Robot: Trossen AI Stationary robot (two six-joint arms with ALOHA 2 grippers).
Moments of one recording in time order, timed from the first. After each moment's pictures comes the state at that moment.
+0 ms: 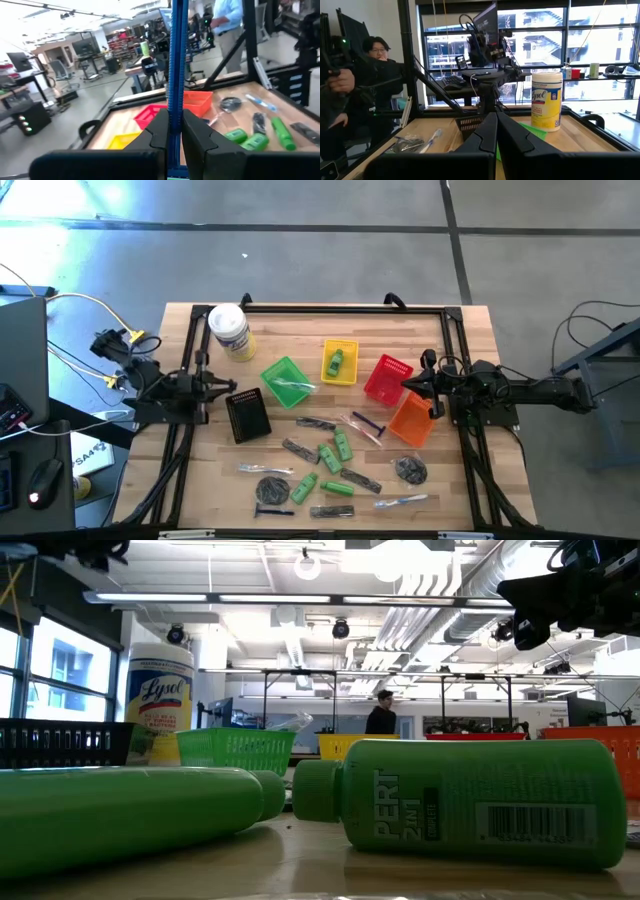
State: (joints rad) left arm -0.62 0.17 0.38 -0.12 -0.69 0.28; right arm -0.09 0.22 0.01 0.40 -0.13 0.06
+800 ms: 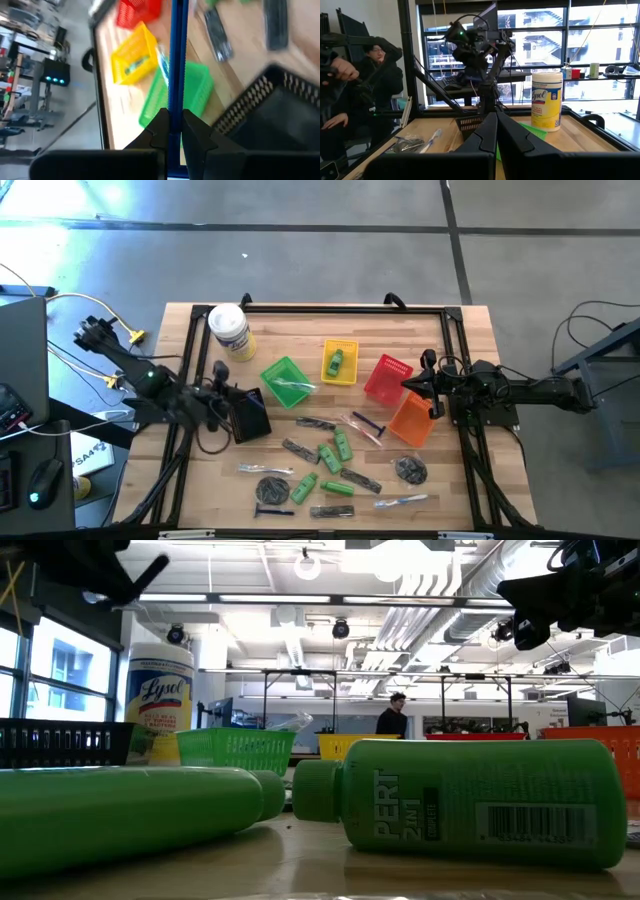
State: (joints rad) left arm -0.62 0.78 0.78 -0.85 -0.75 0.25; right arm -0.09 0.22 0.01 0.40 -0.13 0.06
